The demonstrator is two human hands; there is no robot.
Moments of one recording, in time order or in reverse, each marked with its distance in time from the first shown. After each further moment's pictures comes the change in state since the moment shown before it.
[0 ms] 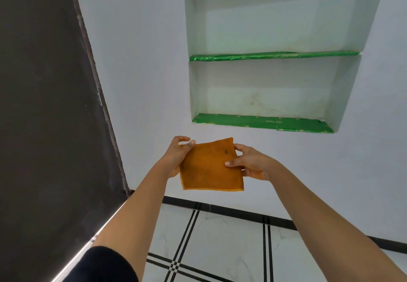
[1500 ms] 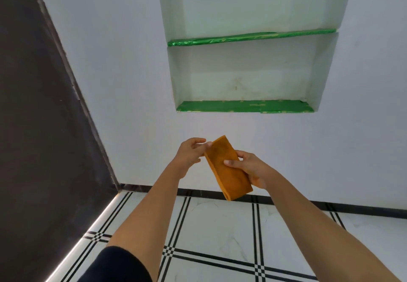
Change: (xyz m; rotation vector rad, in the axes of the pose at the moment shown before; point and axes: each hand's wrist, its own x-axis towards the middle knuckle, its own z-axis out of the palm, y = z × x) left_hand -0.001 -0.029 0.072 0.163 -0.120 0.124; right_hand -0.018 0.074 -0.027 0.022 0.196 0.037
